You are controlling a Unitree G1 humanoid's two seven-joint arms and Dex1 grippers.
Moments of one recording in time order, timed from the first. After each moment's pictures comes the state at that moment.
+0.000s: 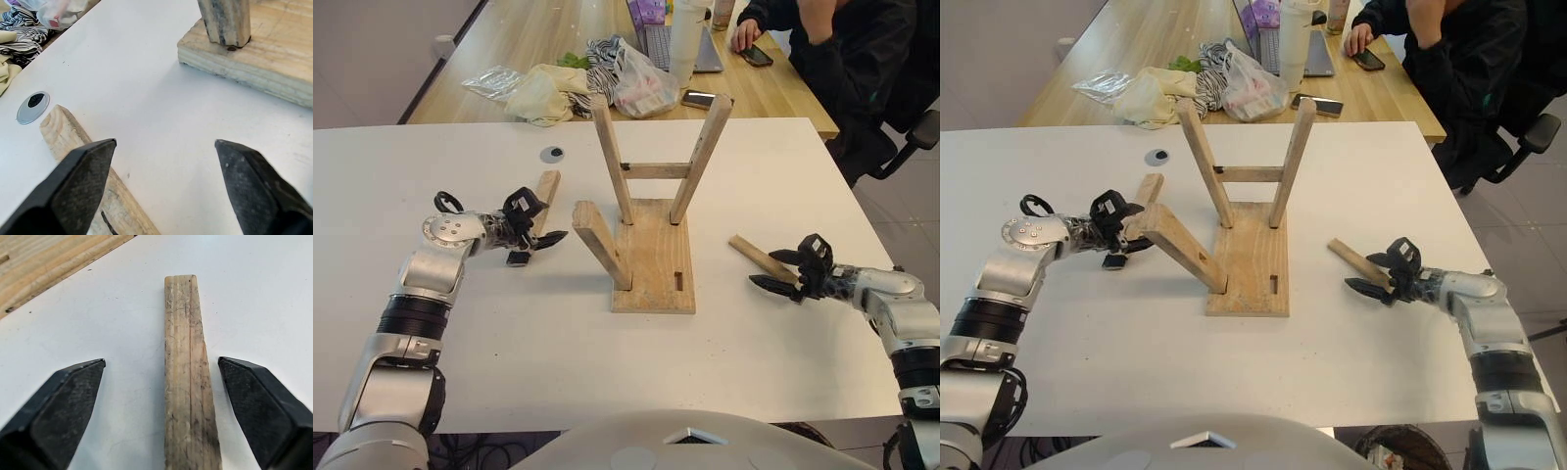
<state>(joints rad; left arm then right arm) -0.38 0.68 -0.13 0.29 -0.10 0.25 -0.89 -0.07 -0.72 -0.02 0.29 0.26 0.25 0.99</state>
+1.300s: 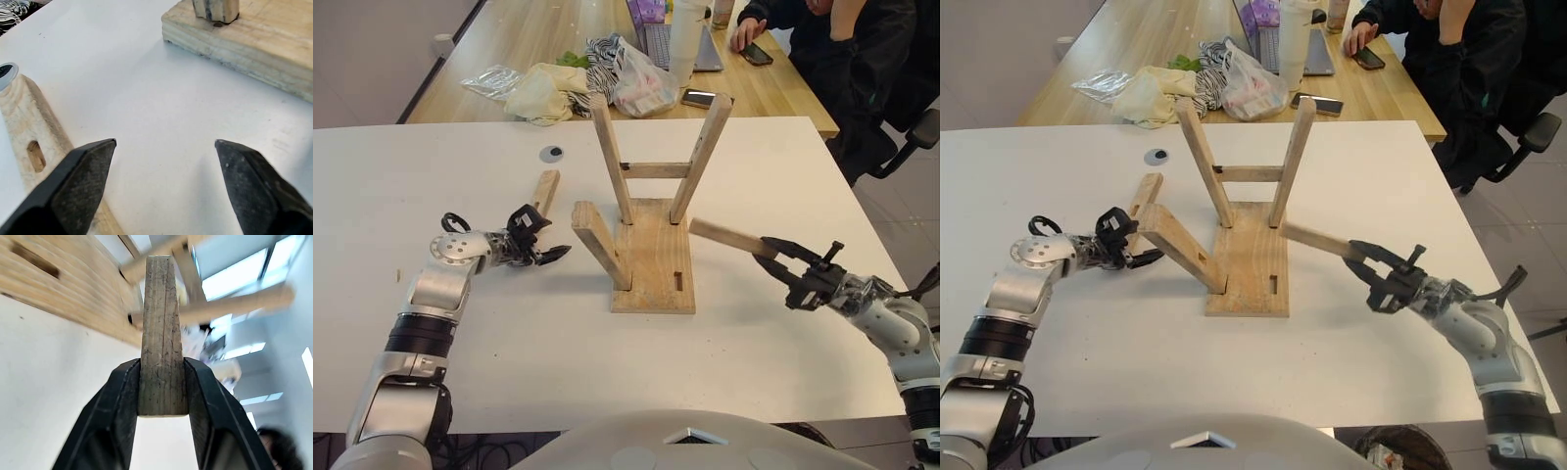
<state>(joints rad) -0.26 0.64 -0.10 0.21 -0.12 0.30 -0.87 0.10 -0.72 -0.14 0.19 -0.48 -1.09 0.37</state>
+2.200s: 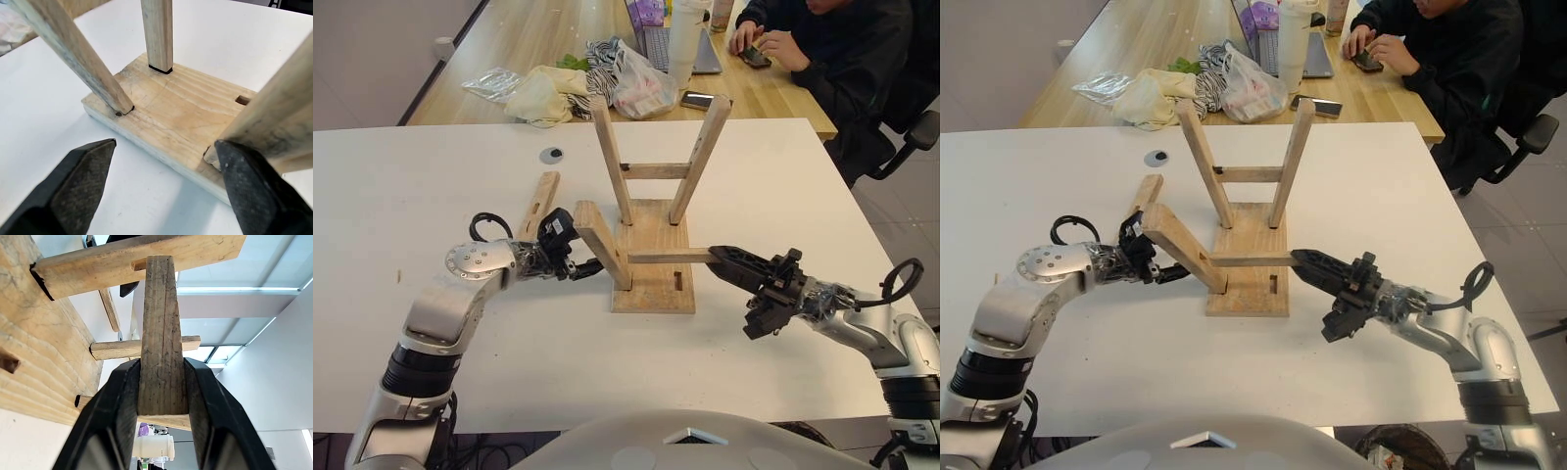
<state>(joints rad) -0.16 0.63 -0.10 -0.39 -0.31 0.72 -0.81 0.04 -0.65 -0.04 -0.05 -0.81 -1.09 0.09</state>
